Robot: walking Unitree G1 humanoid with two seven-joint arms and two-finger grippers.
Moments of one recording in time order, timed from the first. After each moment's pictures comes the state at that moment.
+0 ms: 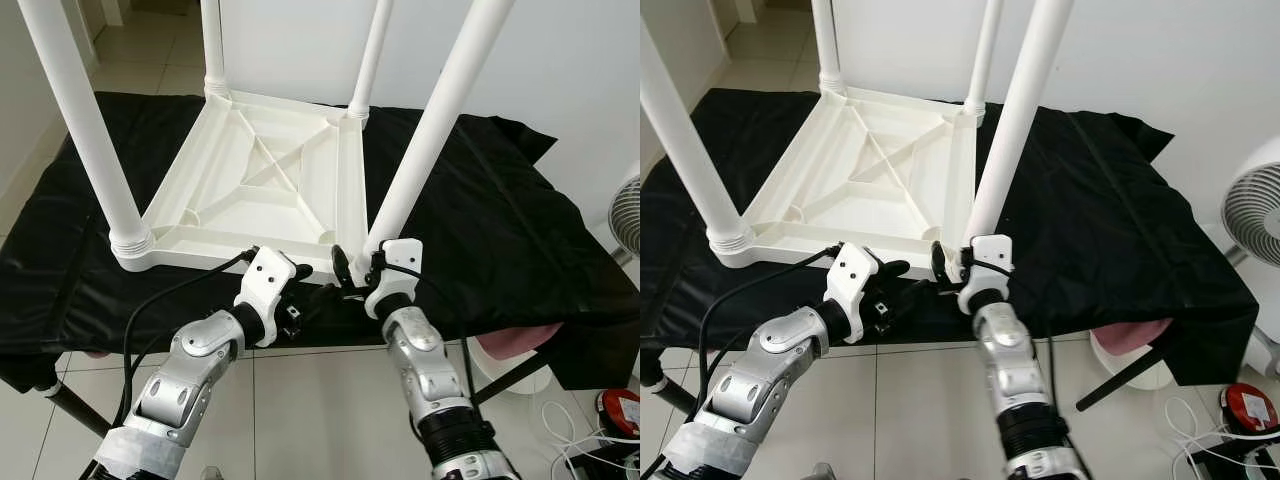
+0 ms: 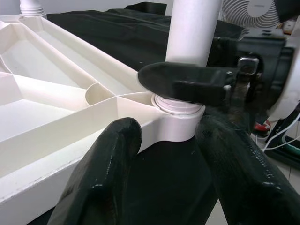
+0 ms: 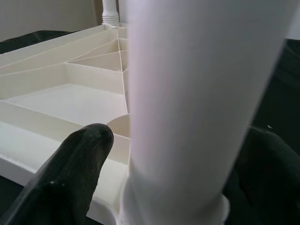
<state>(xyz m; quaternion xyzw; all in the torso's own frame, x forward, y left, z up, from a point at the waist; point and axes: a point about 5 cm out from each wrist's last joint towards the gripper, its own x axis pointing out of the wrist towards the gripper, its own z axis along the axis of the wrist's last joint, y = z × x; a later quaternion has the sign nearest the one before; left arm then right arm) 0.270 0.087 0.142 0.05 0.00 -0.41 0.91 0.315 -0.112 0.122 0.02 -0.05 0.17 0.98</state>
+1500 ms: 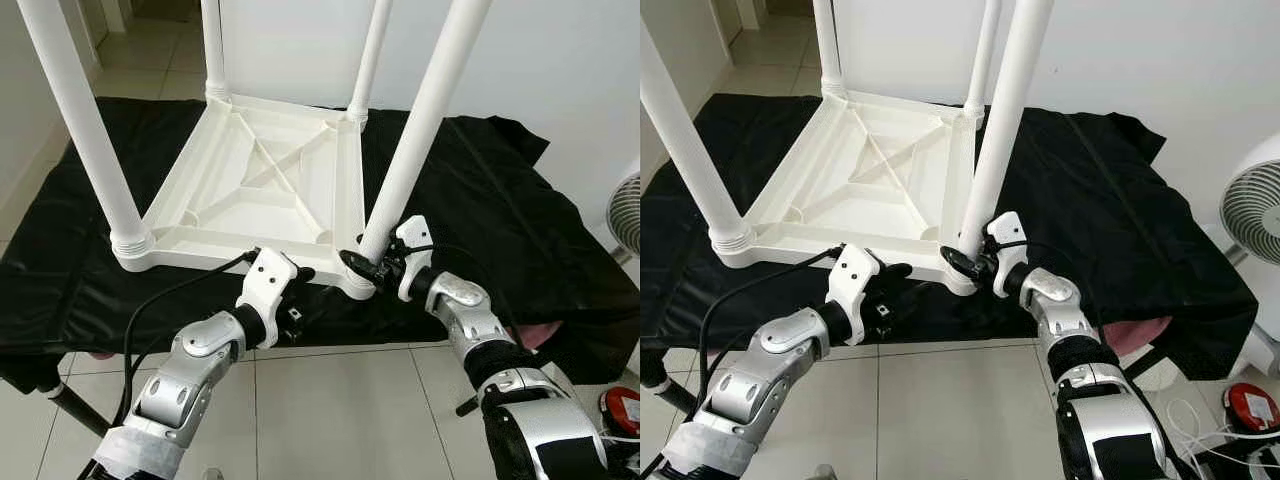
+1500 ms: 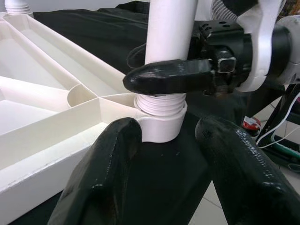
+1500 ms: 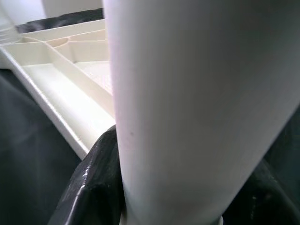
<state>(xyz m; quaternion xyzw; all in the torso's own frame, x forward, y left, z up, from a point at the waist) 0.269 0.082 0.141 0.03 0.01 -0.42 0.91 0.354 -0.133 0.124 -0.06 -0.01 0.35 0.93</state>
